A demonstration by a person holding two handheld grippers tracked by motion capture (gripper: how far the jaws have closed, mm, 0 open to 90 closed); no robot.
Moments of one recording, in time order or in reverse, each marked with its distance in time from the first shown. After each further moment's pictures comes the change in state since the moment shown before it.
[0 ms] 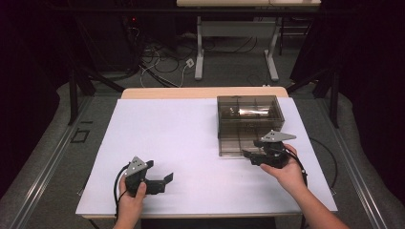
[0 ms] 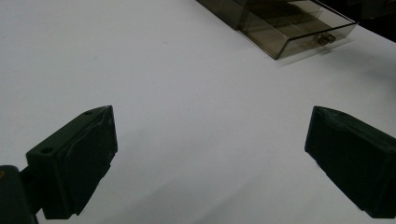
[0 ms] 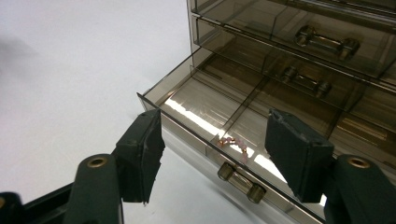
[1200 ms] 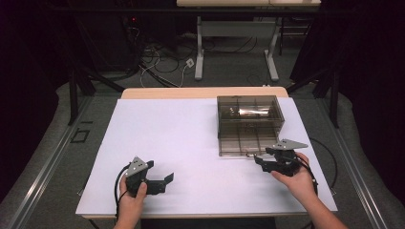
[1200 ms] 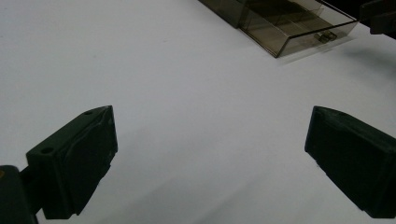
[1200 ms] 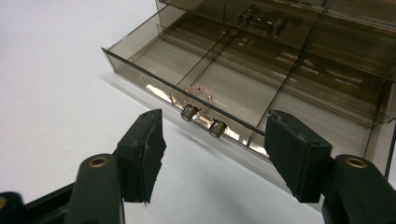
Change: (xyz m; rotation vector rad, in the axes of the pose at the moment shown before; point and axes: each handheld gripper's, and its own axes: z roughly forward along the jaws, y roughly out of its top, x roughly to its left) left arm -0.001 0.000 0.001 0.006 0.005 0.009; right arm -0.015 -0.032 -0.018 0.041 -0.072 0.037
